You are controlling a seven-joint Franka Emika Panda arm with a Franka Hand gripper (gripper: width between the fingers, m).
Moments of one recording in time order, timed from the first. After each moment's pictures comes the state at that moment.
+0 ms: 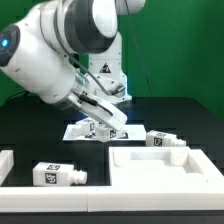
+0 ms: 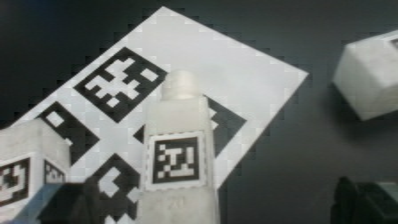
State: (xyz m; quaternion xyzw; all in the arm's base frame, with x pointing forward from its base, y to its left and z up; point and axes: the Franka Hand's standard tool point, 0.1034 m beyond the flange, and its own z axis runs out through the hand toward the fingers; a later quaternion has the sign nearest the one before) arm 0.383 -0.020 0.038 -0.80 0.41 0.41 0.15
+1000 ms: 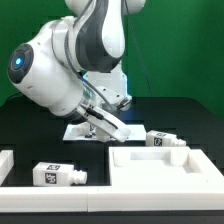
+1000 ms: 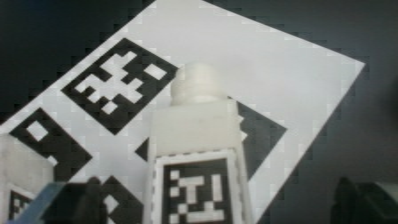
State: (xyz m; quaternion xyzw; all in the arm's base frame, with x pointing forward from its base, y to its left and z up) arm 0.367 -0.016 0.014 -0.79 0.42 0.42 0.14
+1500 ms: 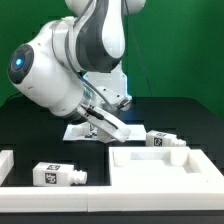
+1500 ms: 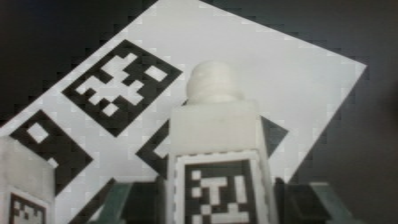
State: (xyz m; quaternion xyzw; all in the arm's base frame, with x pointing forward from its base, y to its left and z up) arm 0.367 -0.015 0.014 -0.79 0.42 0.42 0.14
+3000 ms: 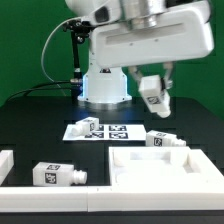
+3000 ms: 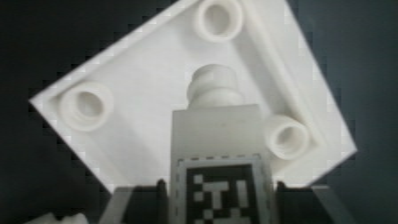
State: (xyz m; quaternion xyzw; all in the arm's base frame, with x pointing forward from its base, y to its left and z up) arm 0.553 0.060 0.155 -0.95 0.29 -0.04 0.09
